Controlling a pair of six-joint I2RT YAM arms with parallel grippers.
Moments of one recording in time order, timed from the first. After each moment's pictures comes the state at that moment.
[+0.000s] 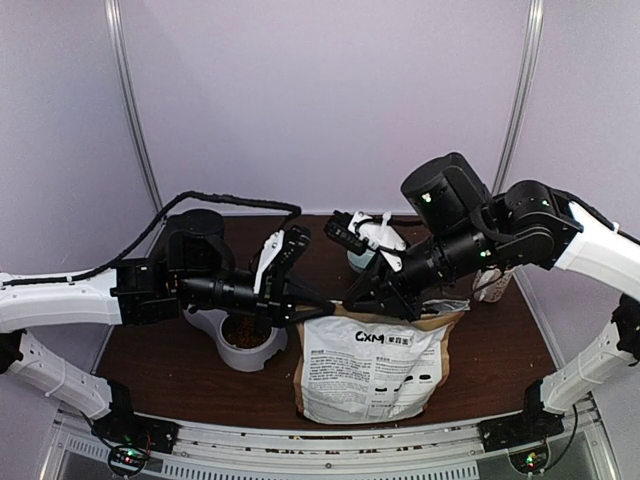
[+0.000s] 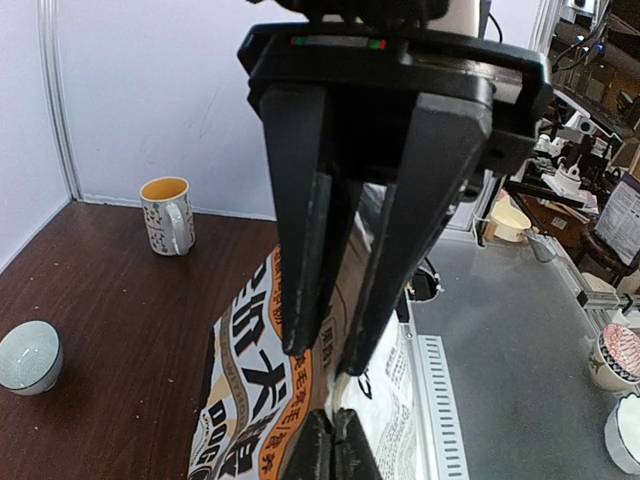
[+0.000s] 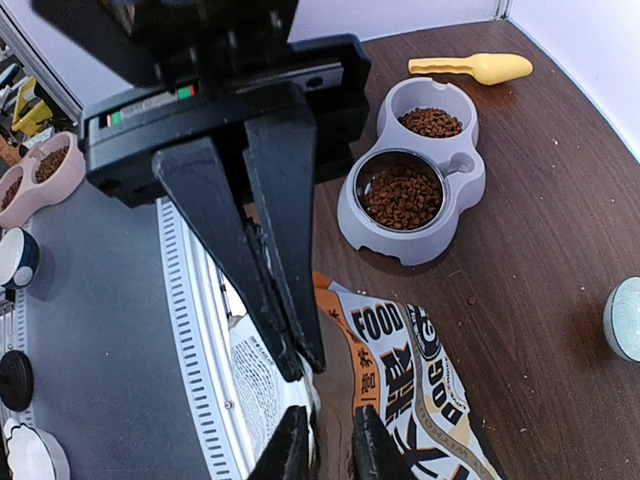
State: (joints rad) left arm -1.11 1.25 0.97 0.05 0.48 -0.03; right arm 1.19 1.39 1.59 -0.91 -0.11 0.04
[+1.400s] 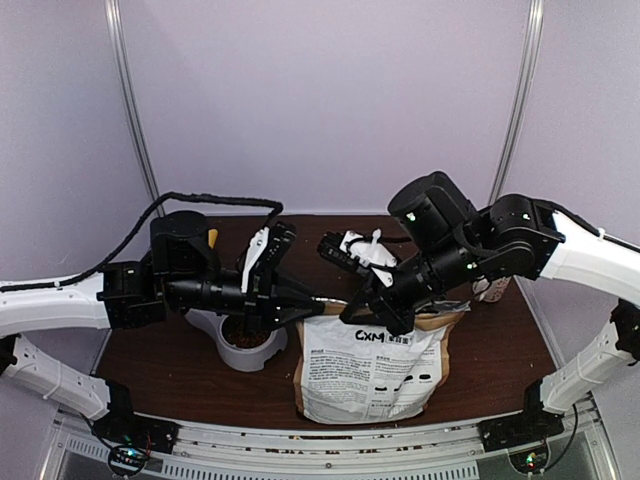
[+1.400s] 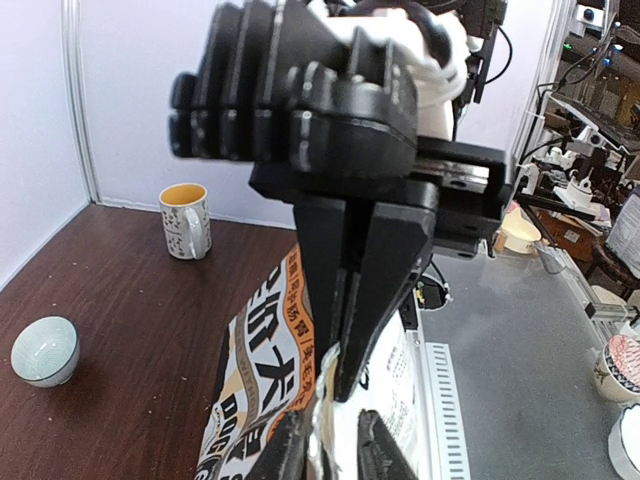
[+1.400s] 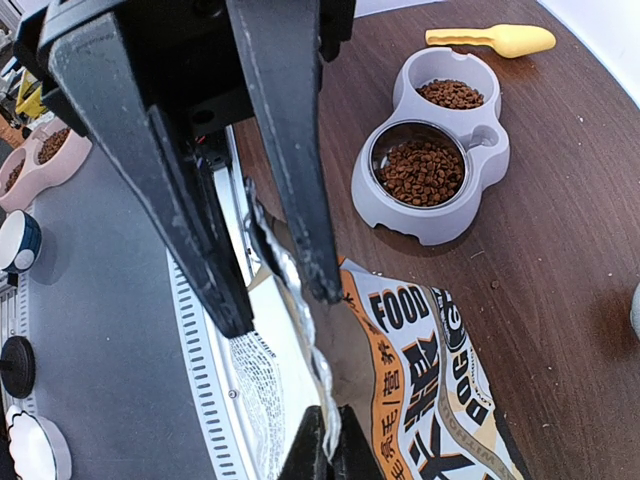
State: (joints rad) left arm -1.11 1.18 0.94 0.06 0.44 -0.04; right arm 1.19 1.40 1.50 -0.86 -0.15 0.05
